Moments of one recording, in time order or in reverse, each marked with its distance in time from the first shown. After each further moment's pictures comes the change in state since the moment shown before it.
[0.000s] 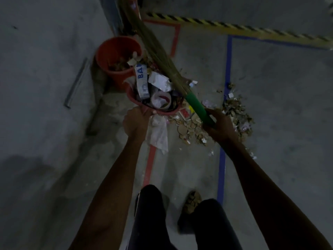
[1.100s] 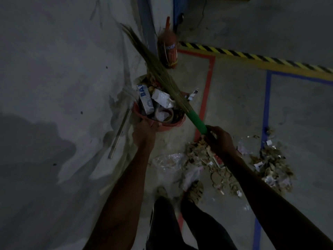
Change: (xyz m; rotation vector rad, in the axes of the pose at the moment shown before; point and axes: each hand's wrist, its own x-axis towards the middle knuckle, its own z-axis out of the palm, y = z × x) left_hand 0.391 -0.009 -0.141 -0.124 -0.096 -0.228; right_hand 0.357 -0.236 0.079 0.004 -0.131 0.067
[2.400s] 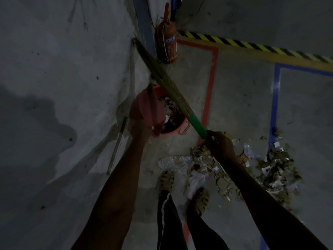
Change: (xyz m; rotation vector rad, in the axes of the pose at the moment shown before) left_hand 0.221 -0.082 0.096 0.140 -0.274 0.070; right_hand 0.108 -0.009 0.054 0.108 0.035 0.066
